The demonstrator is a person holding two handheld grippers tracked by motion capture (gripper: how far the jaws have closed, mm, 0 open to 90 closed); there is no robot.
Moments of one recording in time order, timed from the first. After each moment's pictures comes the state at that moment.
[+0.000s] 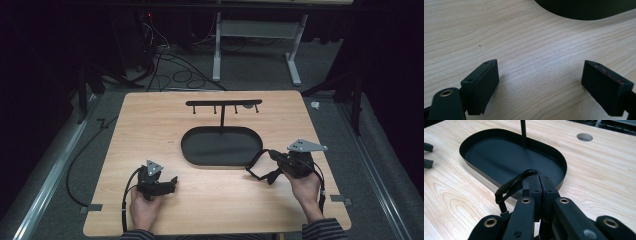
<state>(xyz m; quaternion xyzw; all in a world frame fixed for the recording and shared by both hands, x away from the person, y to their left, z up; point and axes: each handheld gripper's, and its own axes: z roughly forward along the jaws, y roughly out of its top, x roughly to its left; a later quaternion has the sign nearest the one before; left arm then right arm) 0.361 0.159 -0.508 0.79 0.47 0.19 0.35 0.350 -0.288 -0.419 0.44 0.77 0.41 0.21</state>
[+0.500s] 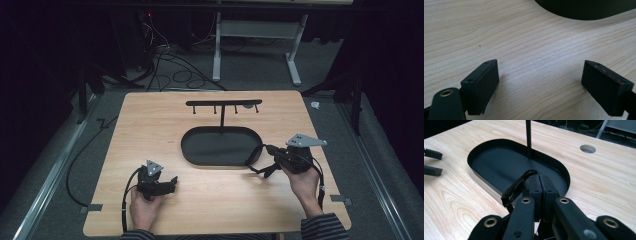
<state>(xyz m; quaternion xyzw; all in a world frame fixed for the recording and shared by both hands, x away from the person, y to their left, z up) 0.361 0.159 -0.508 0.79 0.47 0.19 0.35 0.356 -0.280 -0.402 0.42 0.77 0.43 0.22</state>
